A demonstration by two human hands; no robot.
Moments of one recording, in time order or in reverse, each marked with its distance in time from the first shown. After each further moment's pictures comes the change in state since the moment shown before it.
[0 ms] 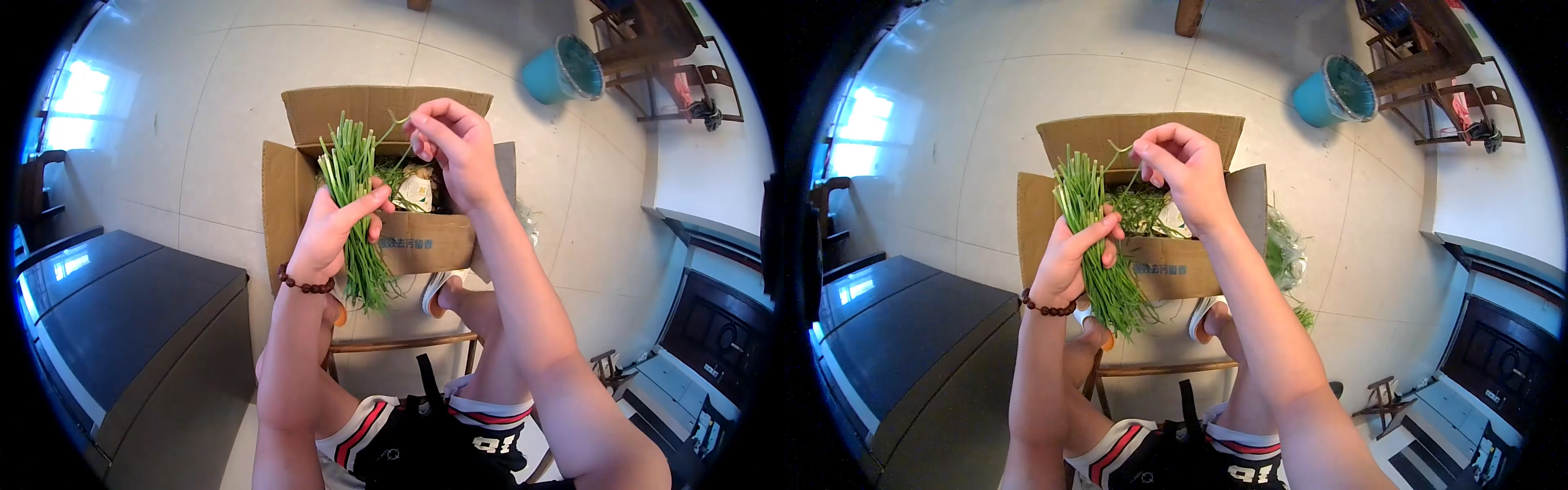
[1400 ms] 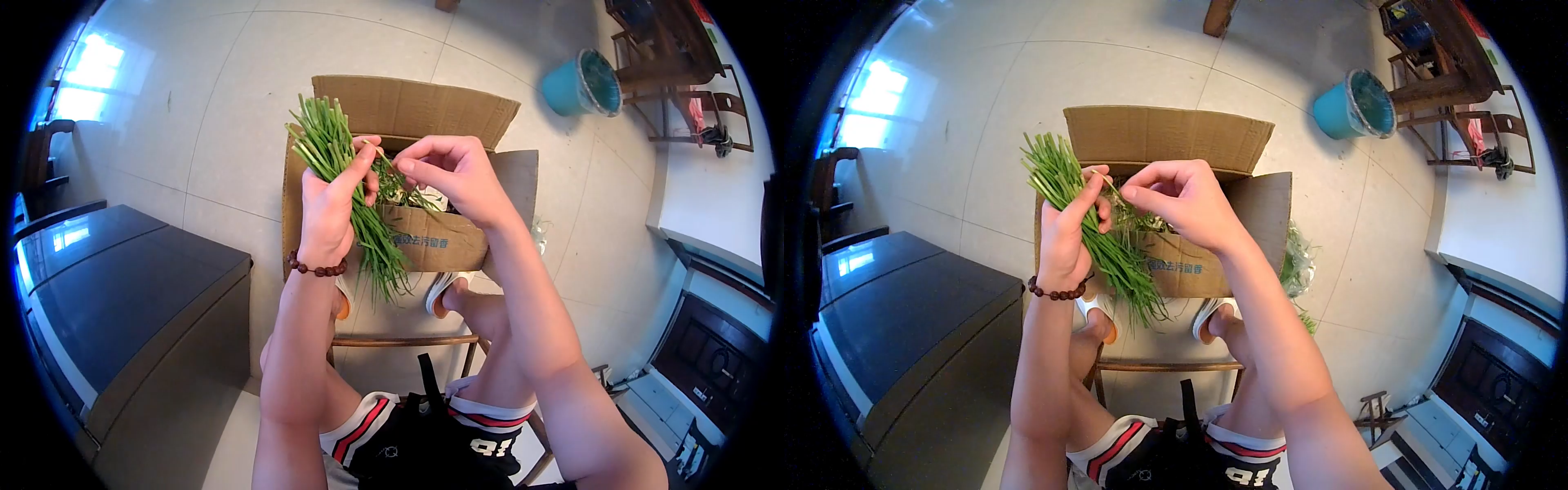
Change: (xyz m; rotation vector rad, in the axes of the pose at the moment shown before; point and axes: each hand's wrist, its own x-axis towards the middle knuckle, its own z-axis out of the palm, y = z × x) left_hand 0.005 0.012 -0.009 -0.065 0.248 0.343; right_hand -0.015 0.008 0.023 -0.228 -0.243 0.172
